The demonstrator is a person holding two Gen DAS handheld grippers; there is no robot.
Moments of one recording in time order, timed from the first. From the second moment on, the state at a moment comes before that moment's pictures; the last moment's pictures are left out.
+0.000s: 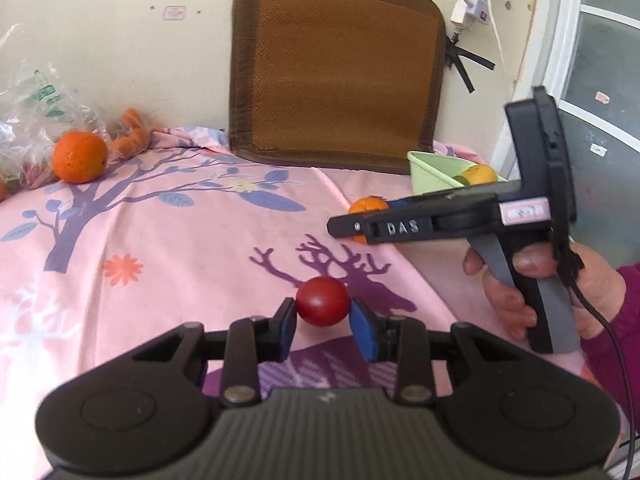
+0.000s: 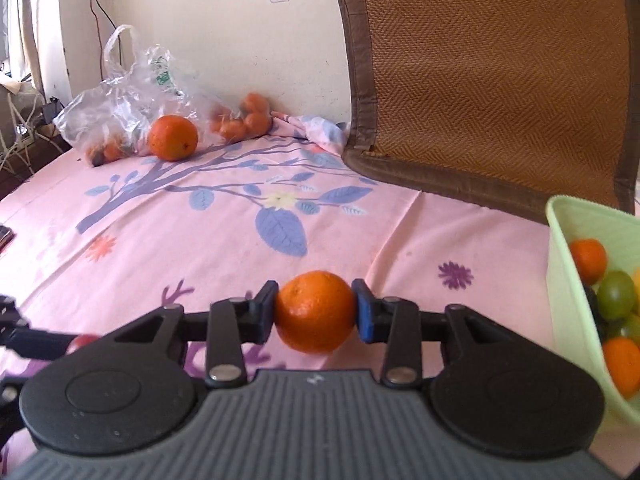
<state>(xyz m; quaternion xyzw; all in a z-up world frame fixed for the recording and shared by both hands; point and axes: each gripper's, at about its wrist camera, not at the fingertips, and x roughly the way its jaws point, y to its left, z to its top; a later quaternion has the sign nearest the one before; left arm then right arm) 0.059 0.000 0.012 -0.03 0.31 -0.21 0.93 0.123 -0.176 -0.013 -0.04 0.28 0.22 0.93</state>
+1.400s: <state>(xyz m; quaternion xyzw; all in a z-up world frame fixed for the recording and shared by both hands) 0.057 -0.147 0.022 0.08 0.30 -0.36 0.88 -0.002 -0.301 -0.011 -0.02 0.18 0.09 0.98</state>
